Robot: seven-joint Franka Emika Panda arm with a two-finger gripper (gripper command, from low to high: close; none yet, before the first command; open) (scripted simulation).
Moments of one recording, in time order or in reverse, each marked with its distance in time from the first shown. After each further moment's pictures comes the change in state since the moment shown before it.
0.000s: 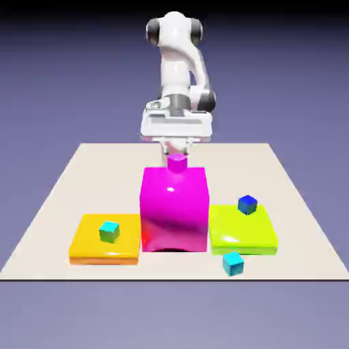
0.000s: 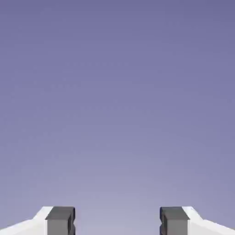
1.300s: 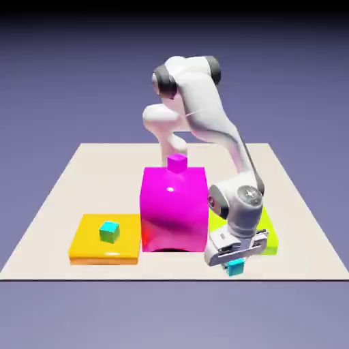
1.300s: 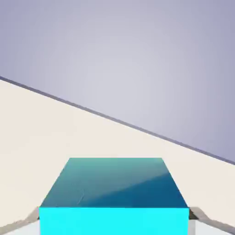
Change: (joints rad) arm 0.106 1.033 0.213 0.698 -0.164 -0.610 0.145
